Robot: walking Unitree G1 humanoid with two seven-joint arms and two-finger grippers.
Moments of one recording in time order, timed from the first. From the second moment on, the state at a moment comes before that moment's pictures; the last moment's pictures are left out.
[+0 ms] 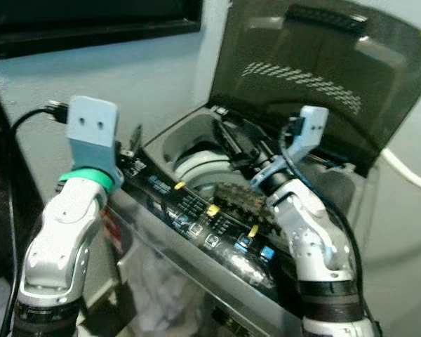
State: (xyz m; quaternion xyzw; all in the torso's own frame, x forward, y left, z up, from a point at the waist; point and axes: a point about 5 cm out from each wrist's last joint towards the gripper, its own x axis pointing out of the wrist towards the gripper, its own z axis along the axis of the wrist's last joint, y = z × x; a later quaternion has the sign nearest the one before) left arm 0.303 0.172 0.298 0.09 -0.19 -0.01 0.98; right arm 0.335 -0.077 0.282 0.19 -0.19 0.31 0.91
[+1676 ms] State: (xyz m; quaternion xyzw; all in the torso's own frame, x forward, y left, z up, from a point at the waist) left arm 0.301 0.167 0.293 0.06 -0.18 -0.01 0.98; right arm 0.339 -0.086 0.290 0.19 -0.20 0.30 0.91
